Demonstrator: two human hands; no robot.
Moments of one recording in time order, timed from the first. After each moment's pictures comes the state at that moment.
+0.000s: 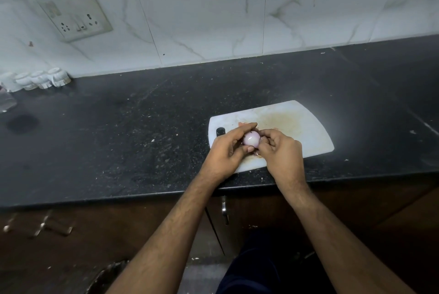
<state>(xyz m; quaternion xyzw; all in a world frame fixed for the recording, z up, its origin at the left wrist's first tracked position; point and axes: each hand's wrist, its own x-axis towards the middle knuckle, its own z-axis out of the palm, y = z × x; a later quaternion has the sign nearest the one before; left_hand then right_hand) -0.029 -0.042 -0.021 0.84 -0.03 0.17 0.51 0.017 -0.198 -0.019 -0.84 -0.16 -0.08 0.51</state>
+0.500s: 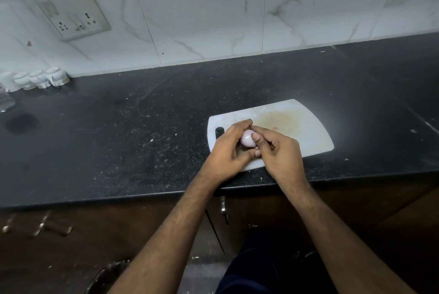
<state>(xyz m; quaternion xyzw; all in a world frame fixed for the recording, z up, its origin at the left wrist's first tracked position) -0.025 -0.047 -0.022 0.88 -0.05 0.18 0.44 0.018 -0.200 -0.019 -0.80 -0.23 -0.07 0.56</state>
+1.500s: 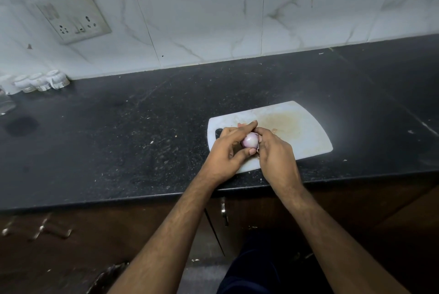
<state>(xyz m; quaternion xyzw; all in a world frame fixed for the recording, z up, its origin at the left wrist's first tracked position) -0.029 -0.043 -0.024 0.87 -0.05 0.16 0.46 0.011 -0.194 -0.016 -0.87 -0.22 -0.07 0.44</state>
